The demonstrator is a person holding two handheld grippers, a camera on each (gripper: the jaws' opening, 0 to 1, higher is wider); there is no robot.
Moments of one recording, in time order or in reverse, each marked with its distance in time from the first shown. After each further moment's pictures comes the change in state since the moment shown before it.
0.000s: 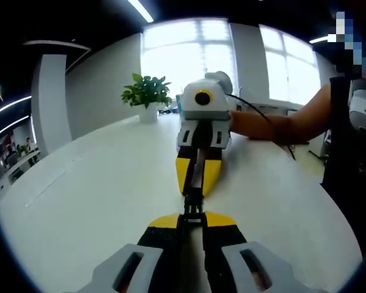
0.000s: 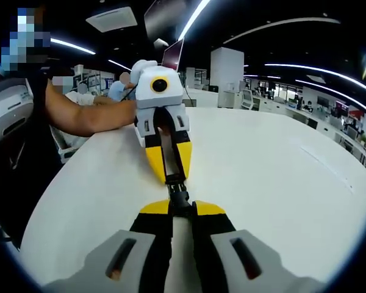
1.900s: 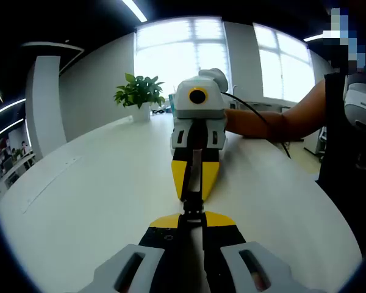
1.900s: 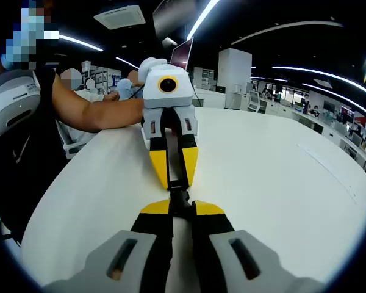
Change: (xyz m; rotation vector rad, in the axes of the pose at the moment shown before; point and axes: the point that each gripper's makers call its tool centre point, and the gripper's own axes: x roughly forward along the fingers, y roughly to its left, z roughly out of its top) left arm 0.004 -0.009 0.002 0.022 0.009 -0.044; right arm 0.001 0.013 0.002 -0.042 0.001 0.043
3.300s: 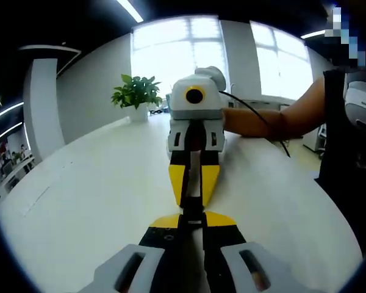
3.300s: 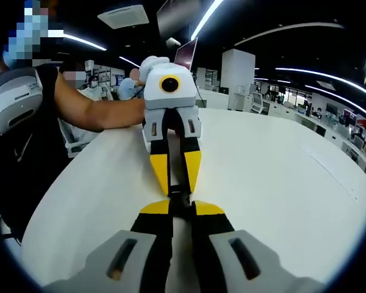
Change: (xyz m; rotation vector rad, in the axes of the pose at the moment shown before) left arm 0.017 -0.010 0.004 0.025 0.011 -0.003; right arm 0.002 0.007 0.003 -0.018 -0.008 0.013
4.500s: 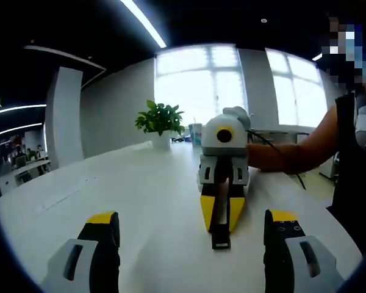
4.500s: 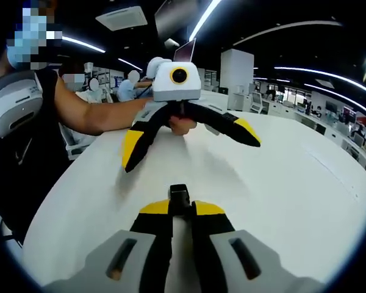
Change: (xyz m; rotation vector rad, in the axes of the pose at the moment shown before) left arm -0.021 0.043 0.032 -0.075 -0.225 0.139; right arm -0.003 -0.004 0.000 0.020 -0.005 0.004
